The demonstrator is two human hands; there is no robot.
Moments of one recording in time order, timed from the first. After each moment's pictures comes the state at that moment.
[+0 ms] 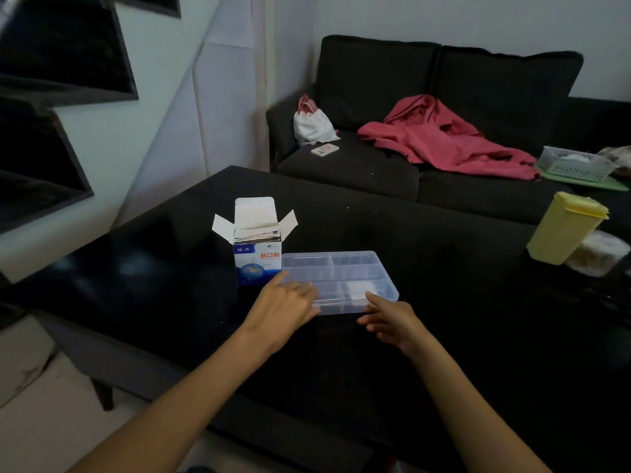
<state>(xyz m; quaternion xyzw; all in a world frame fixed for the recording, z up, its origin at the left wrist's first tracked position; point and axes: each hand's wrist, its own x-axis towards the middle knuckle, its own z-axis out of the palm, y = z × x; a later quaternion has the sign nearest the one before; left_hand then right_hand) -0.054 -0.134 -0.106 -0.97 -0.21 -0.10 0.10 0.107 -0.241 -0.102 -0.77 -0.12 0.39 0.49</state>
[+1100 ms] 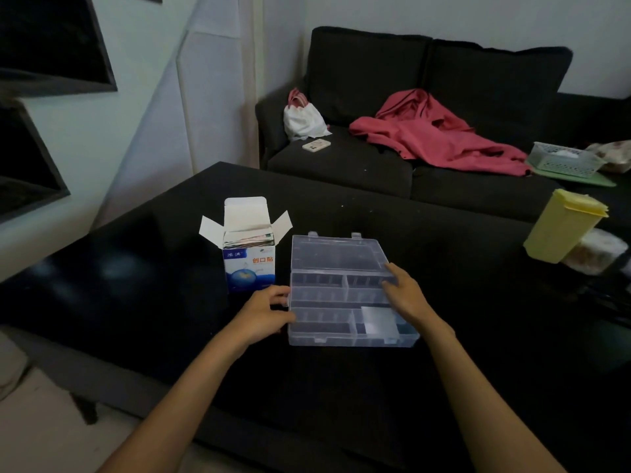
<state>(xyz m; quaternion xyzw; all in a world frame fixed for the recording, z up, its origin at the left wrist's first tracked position) -0.056 -0.105 -0.114 -0.70 -0.41 -0.12 -0.57 0.157 -0.218 -0.106 -0.82 -0.37 0.19 0.40</state>
